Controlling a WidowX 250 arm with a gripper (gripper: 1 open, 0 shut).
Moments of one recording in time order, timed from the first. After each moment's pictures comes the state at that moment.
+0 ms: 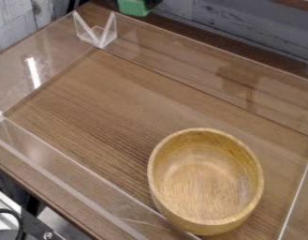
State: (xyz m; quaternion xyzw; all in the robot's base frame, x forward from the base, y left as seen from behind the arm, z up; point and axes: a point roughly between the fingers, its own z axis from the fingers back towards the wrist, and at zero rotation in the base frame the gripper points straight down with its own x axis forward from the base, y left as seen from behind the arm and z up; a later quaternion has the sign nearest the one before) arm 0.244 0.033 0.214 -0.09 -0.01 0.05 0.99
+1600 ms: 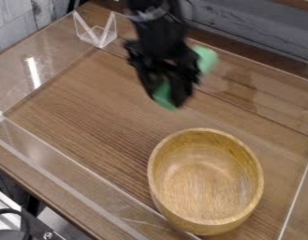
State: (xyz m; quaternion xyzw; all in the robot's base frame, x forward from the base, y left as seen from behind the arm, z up) arm 0.252 -0.031 0.104 -0.10 -0.06 -0.08 0.99
